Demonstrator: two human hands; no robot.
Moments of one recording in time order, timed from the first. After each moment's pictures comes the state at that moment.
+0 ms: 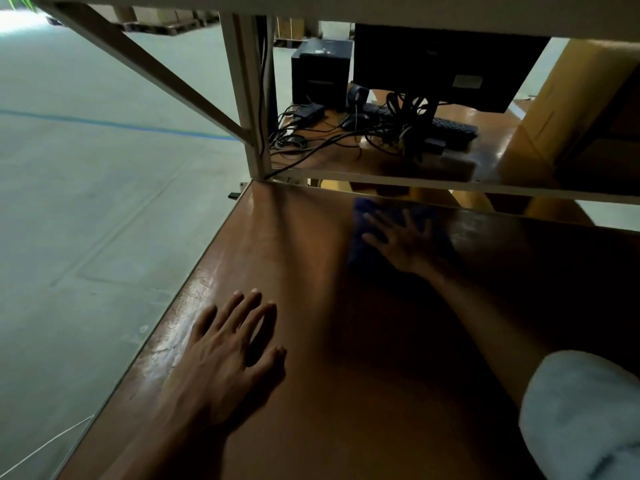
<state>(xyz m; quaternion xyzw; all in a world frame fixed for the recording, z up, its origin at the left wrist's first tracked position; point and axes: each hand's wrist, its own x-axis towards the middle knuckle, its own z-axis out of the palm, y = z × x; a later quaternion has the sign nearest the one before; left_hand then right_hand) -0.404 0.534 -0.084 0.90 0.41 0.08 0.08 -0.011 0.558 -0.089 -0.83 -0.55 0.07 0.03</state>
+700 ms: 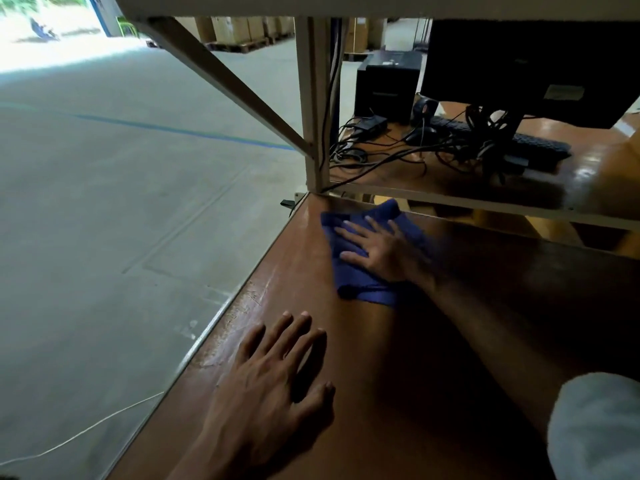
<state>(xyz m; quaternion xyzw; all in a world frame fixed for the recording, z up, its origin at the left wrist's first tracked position) -0.401 0.531 -0.072 0.90 0.42 0.08 0.09 -0.086 0.674 -0.101 -0.70 -0.71 0.04 0.05</state>
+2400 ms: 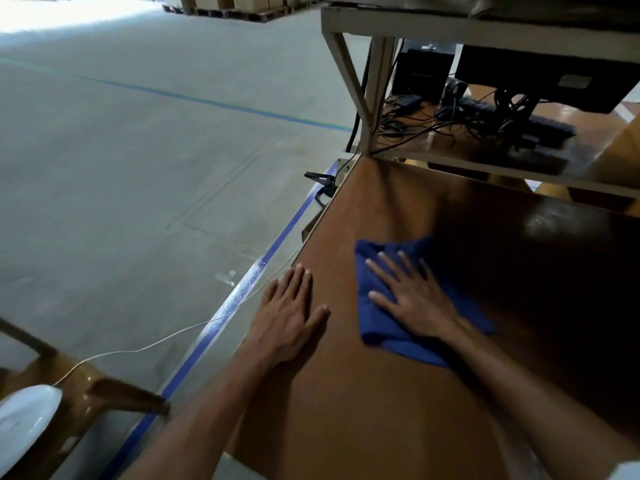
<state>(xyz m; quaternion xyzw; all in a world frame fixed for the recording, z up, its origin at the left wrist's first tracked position) -0.552 0.463 -0.081 0.87 0.49 0.02 0.11 -0.271 0.425 -0.088 -0.72 -0.69 0.05 0.02</state>
